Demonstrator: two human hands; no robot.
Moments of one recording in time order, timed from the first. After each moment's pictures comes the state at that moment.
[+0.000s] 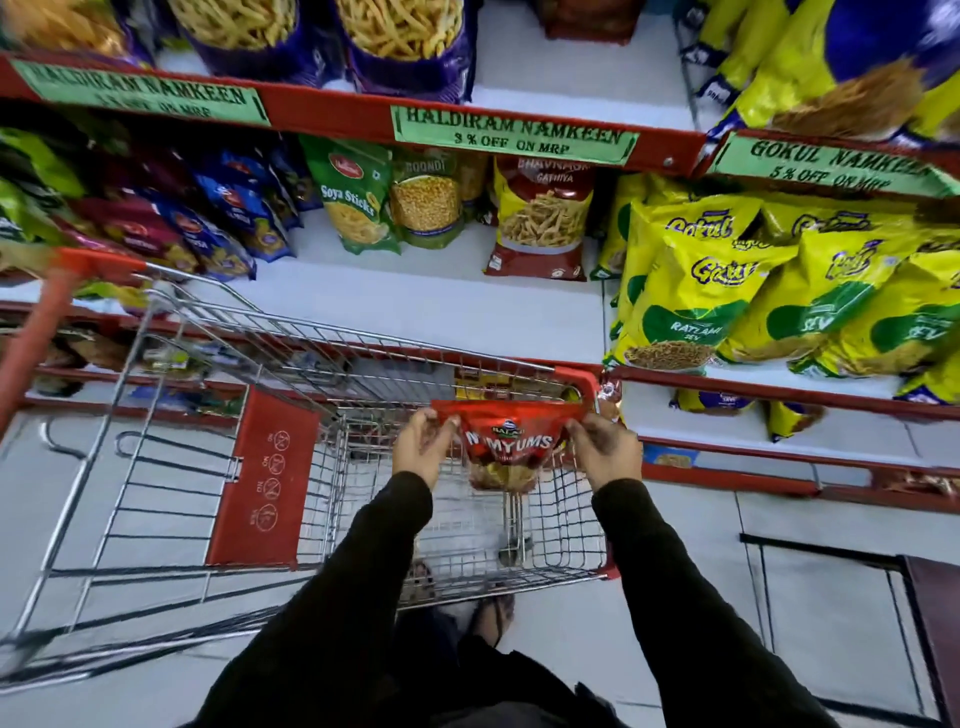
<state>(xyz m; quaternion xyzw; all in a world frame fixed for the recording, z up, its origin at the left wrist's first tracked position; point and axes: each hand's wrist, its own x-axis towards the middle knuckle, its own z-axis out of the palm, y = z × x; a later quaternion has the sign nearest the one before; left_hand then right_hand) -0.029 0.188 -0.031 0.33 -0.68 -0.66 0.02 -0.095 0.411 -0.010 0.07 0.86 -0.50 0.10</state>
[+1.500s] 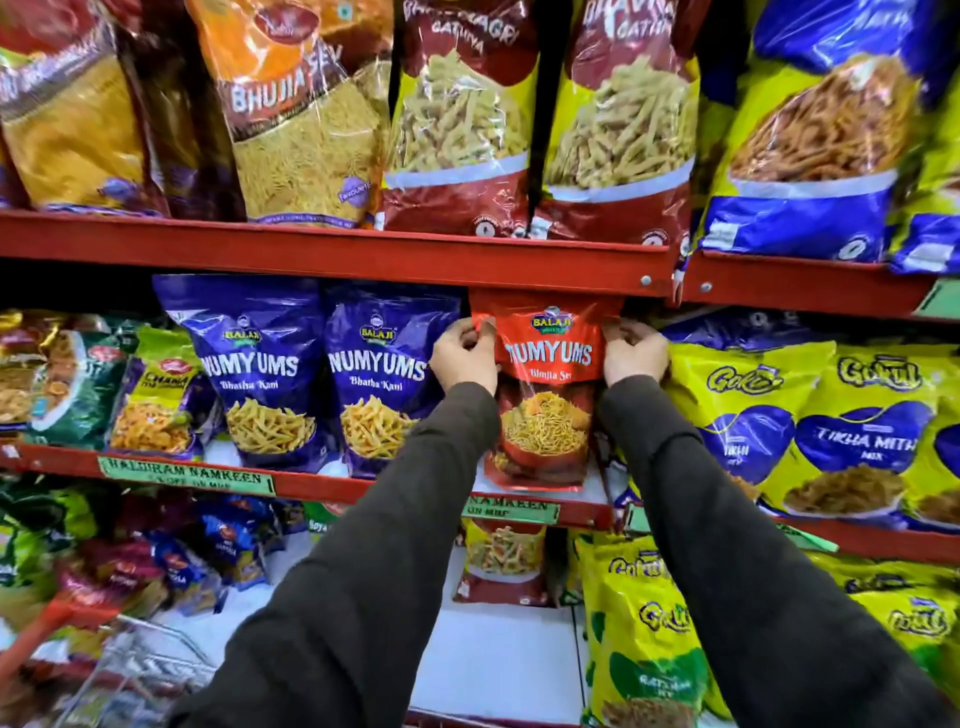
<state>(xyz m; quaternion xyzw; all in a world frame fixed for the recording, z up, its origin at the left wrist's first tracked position) -0.324 0.201 0.356 0.16 -0.57 -0.72 0.36 -0.369 0.361 0.374 0.02 0.70 -0.67 -0.24</state>
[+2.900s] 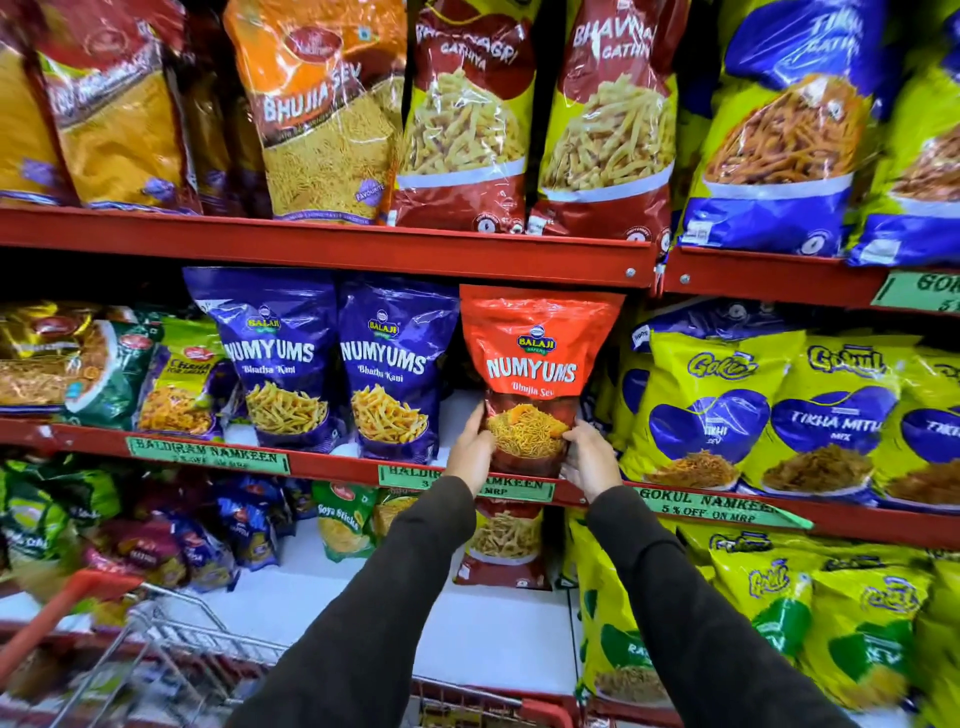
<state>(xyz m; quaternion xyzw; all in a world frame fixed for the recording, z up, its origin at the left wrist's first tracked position) -0.298 0.198 0.236 0.11 -0.69 -0.71 0.11 -0.338 0.359 0.250 -0.02 0.65 -0.76 0.08</state>
